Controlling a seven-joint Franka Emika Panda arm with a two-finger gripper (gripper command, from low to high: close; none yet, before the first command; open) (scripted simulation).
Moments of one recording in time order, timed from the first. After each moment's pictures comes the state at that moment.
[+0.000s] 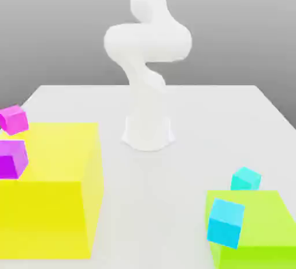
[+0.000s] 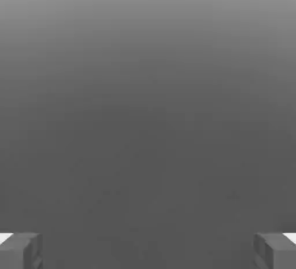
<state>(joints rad) 0.05 -0.72 0.01 -2.35 0.03 2.35 0.78</state>
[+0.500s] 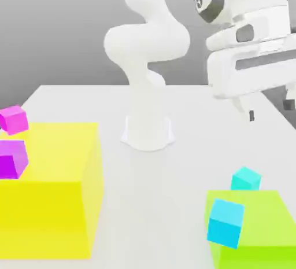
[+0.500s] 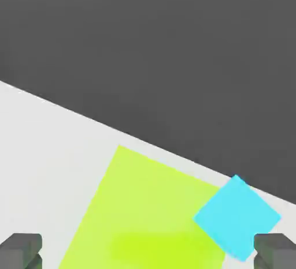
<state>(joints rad) 0.35 -0.26 0.20 -2.65 0.16 2.65 0.69</state>
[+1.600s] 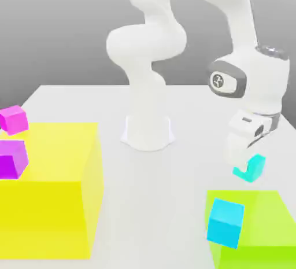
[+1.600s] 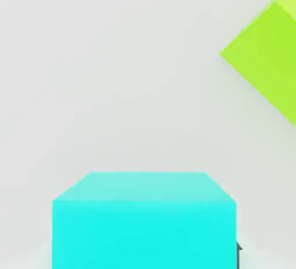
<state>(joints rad) 0.55 0.00 0.16 -2.78 -0.01 2.78 0.70</state>
